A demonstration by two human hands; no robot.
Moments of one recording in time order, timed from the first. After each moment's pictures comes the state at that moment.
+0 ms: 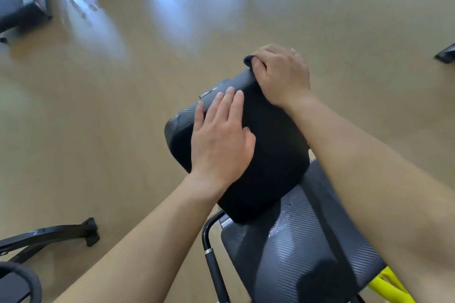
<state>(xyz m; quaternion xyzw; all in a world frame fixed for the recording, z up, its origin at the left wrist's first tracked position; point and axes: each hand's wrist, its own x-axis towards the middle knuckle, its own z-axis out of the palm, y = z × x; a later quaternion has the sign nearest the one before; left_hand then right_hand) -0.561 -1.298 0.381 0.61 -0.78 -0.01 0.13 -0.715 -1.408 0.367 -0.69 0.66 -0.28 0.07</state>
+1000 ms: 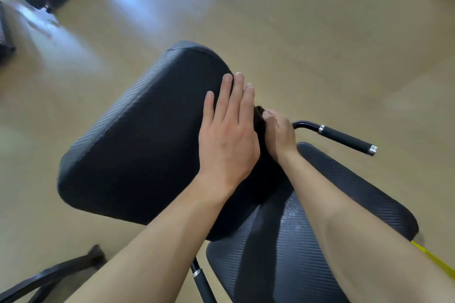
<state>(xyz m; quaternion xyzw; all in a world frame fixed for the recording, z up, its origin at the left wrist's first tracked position) -0.683 -1.336 0.278 0.48 -0.86 0.12 0.08 -0.791 -1.347 0.163 -0.35 0.71 -0.43 0.43</state>
